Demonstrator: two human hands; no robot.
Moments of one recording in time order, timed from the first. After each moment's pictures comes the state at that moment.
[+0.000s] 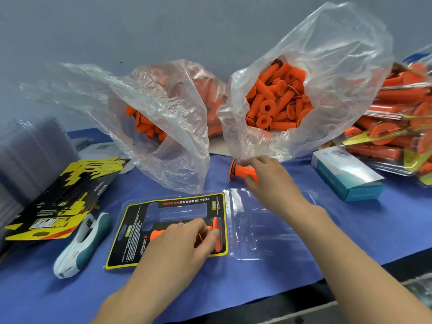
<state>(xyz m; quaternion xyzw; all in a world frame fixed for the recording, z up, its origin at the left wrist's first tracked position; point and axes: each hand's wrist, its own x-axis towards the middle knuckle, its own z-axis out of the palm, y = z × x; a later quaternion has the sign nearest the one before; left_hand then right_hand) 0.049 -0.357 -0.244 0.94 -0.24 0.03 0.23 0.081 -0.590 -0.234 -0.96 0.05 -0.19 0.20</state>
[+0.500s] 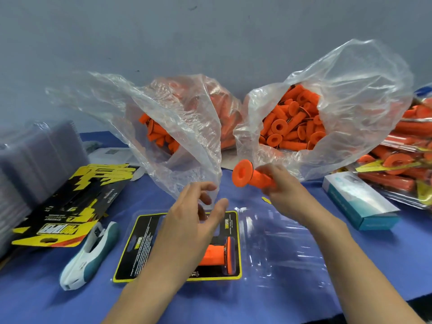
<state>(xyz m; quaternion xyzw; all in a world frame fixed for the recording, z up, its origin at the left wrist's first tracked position) 0.085 -0.367 -0.215 0.84 -0.24 0.15 0.47 0.105 -0.603 -0.220 -0.93 0.05 -0.15 0.34</state>
